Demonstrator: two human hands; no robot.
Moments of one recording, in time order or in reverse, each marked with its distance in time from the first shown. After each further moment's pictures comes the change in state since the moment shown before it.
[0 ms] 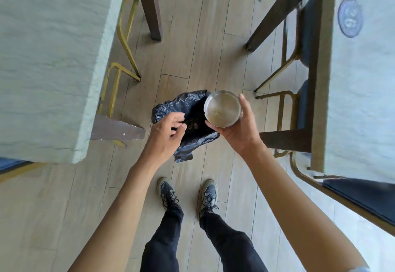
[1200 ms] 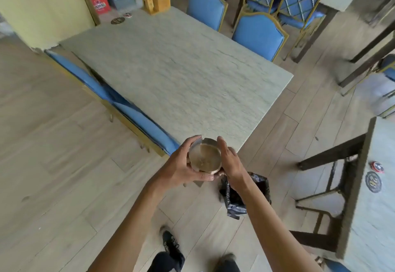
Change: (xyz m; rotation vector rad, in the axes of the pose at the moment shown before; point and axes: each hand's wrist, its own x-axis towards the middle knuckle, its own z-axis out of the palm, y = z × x) left_hand -0.326 0.100 -0.347 -0.389 0.257 0.004; right_hand -0.299 0.112 0.389 -1.152 -0.310 -0.149
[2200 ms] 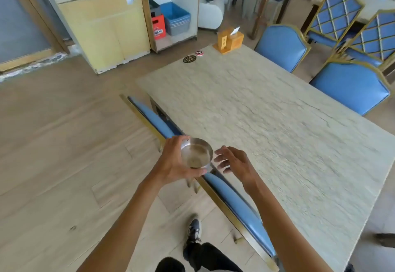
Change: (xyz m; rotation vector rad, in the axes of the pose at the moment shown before) left_hand 0.103 -0.071 -0.441 0.393 0.433 0.059; right_hand 0.206 -0.212 0.318 -0.076 -0.188 -0.195
